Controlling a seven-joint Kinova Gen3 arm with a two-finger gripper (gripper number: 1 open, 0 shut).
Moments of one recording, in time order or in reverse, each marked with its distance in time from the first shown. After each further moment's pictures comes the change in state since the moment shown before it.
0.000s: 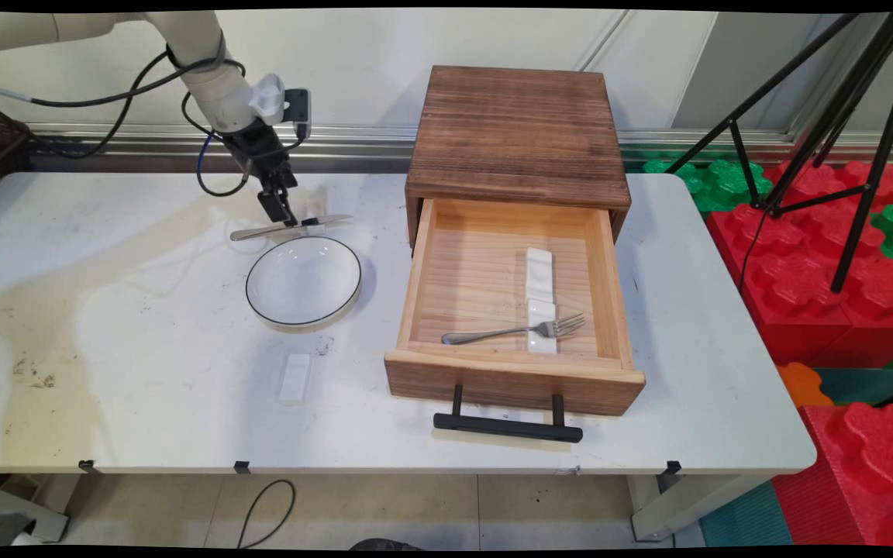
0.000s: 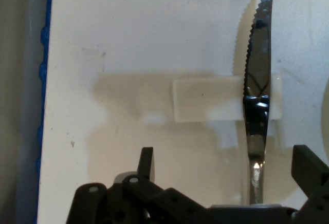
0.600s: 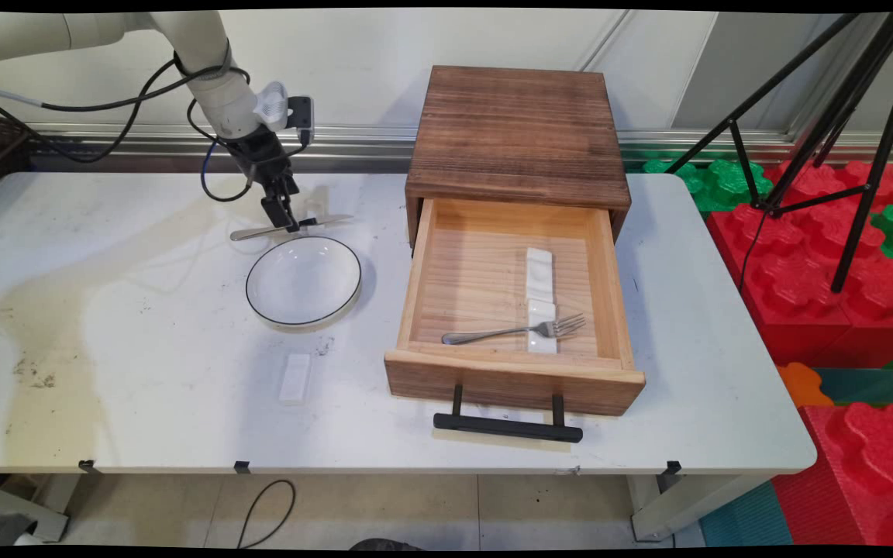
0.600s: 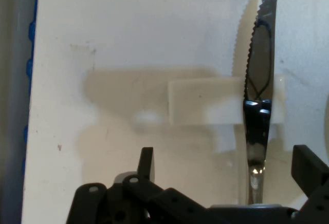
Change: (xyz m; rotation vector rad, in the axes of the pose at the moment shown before) arm 0.000 -0.003 0.014 -0.024 -0.006 -0.017
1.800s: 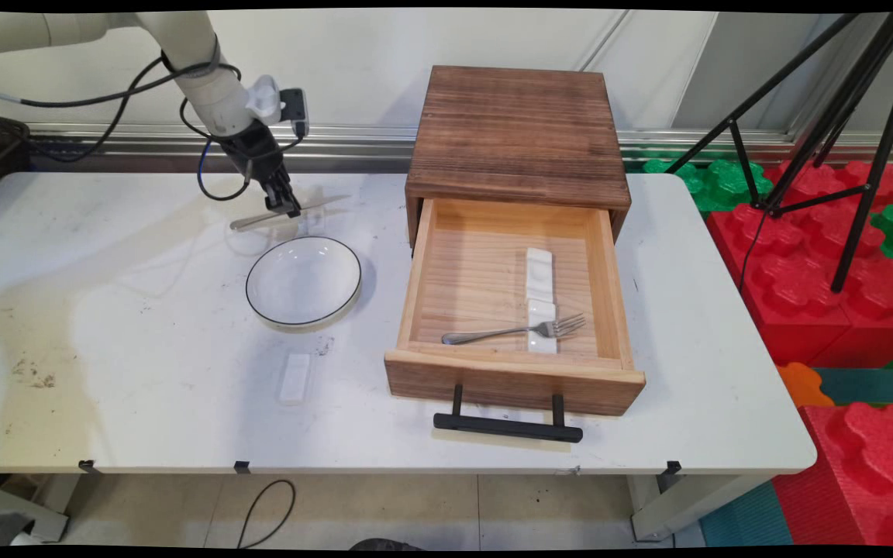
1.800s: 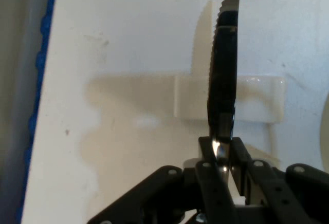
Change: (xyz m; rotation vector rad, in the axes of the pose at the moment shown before) arm -0.007 0.006 -0.011 0.023 0.029 -0.073
